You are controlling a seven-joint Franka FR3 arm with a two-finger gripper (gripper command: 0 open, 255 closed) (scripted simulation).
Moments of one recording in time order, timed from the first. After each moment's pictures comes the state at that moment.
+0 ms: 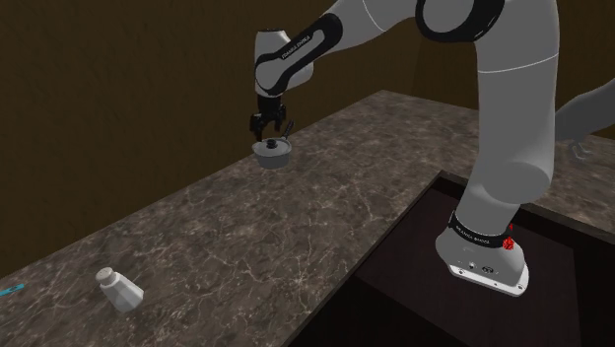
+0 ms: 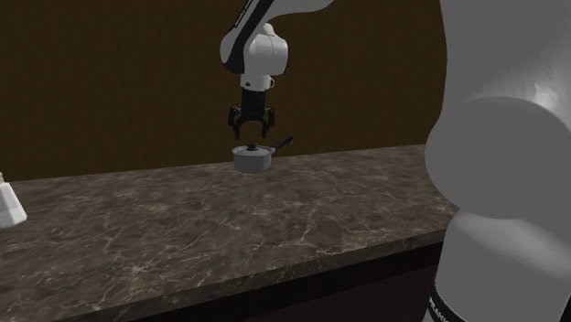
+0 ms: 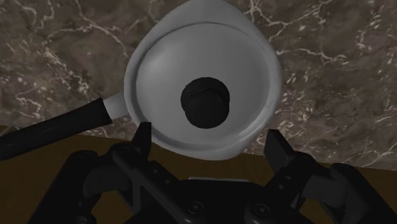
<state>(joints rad) 0.09 0.34 0.01 -1.80 0.05 2.32 0.07</state>
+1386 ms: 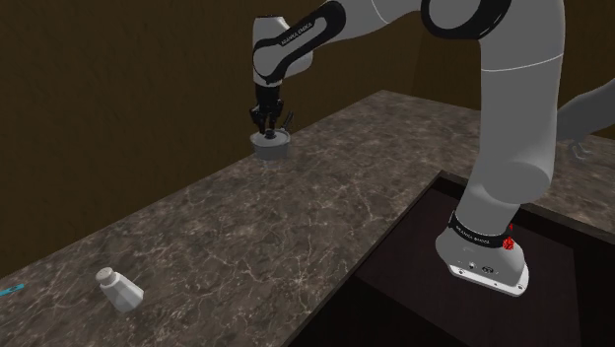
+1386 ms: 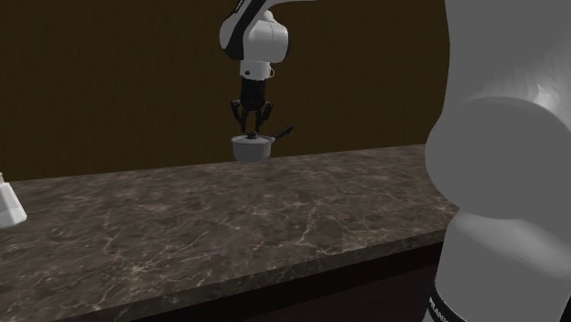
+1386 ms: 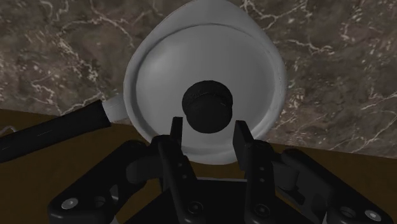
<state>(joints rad) 0.08 0.32 0.01 -1.75 0.05 2.25 0.07</state>
